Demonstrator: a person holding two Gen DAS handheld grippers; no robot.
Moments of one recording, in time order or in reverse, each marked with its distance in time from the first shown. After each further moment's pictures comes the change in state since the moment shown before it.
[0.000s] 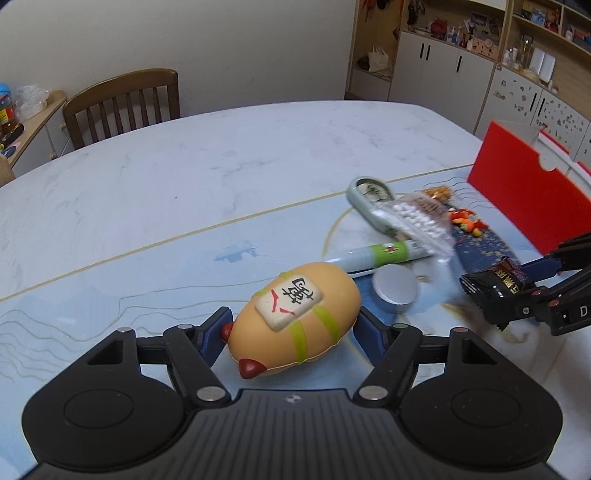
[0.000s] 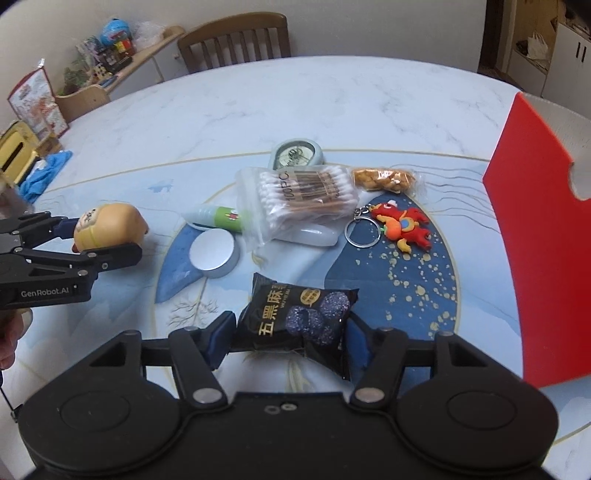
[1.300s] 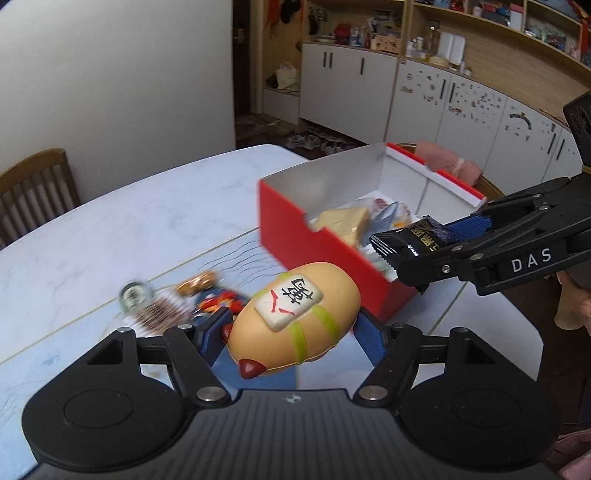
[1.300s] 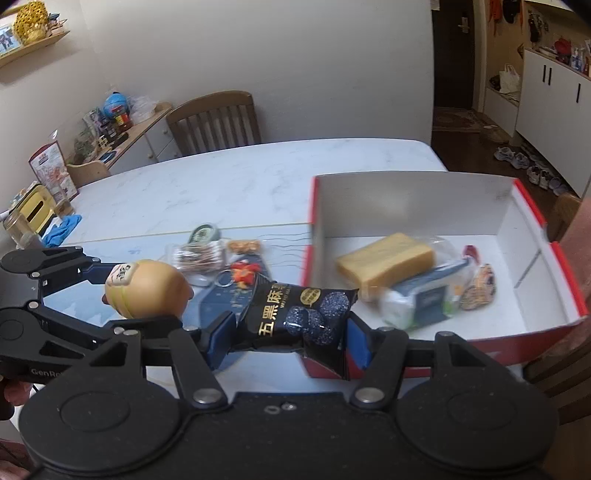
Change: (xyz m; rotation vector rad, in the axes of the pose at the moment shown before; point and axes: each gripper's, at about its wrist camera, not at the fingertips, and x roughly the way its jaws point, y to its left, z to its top) left arm -0.041 -0.249 0.071 0.189 -0.057 -0.156; right arm -0.155 -0.166 -0.026 0.026 -0.190 0.007
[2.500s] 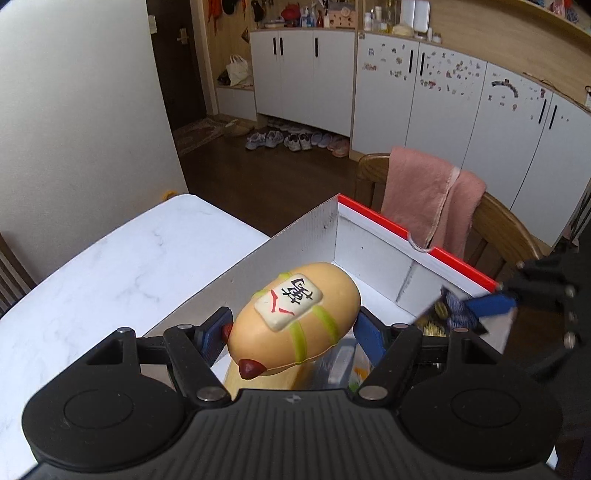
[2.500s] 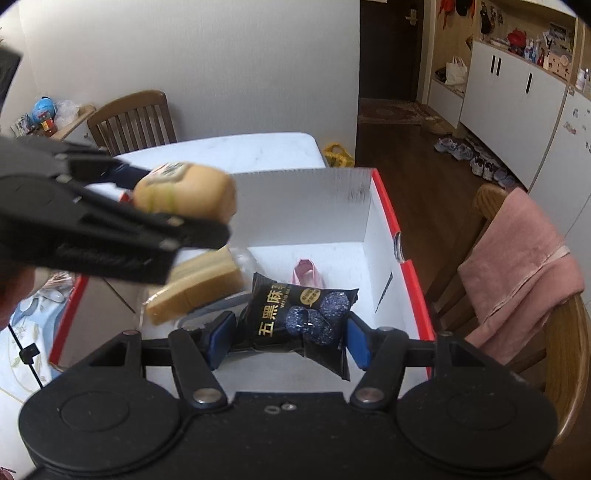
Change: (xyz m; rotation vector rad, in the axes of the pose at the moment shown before) left arm 0.172 -0.100 0.155 0.145 0.057 -0.039; right arm 0.030 -0.154 0.021 0.027 0.041 -0.161
